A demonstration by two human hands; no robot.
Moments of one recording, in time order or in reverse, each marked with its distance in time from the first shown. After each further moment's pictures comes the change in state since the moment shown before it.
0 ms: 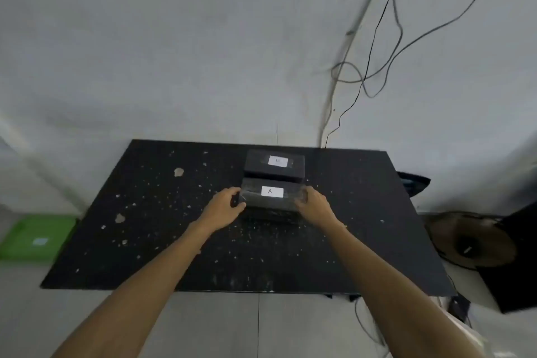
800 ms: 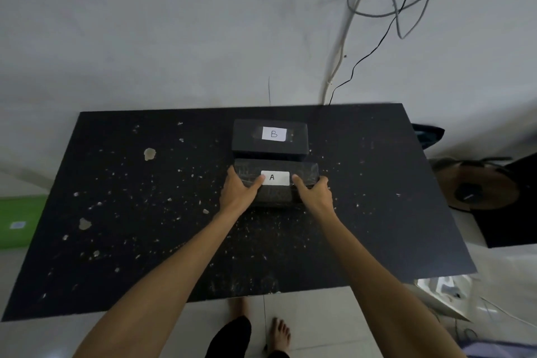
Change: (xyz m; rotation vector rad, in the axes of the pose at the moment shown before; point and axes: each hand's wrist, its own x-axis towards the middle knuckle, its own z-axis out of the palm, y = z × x) left_hand 0.130 -0.013 0.077 -0.282 0.058 -0.417; right_hand 0.102 0.031 0.056 0.414 0.128 0.478
